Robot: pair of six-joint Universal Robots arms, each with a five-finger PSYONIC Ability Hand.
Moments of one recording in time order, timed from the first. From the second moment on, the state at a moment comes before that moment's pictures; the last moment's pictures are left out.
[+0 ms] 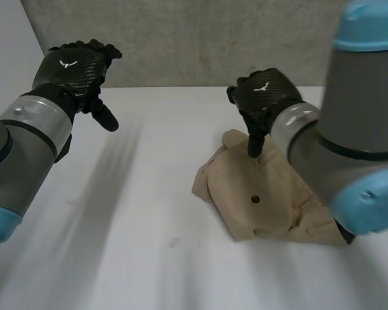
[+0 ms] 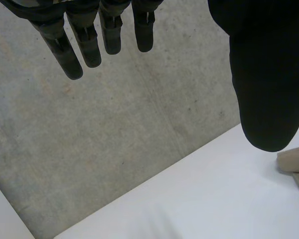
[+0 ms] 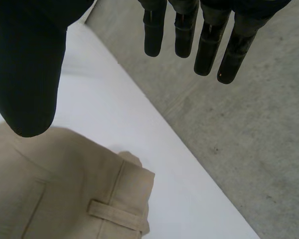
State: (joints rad) left arm 4.26 -1.71 -1.41 3.14 -1.65 3.32; right arm 2.21 -1.14 1.03 0.32 1.65 2.67; left_hand 0.23 0.21 0.23 0.22 0.05; right_hand 0.27 0.29 0.32 0.32 0.12
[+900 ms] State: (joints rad) left arm 4.26 -2.15 -1.36 3.26 -1.47 3.09; right arm 2.27 -1.07 0.66 0.55 1.65 2.52; left_hand 0.23 0.21 0.23 0.22 0.05; right_hand 0.98 1.18 1.18 1.19 0.97
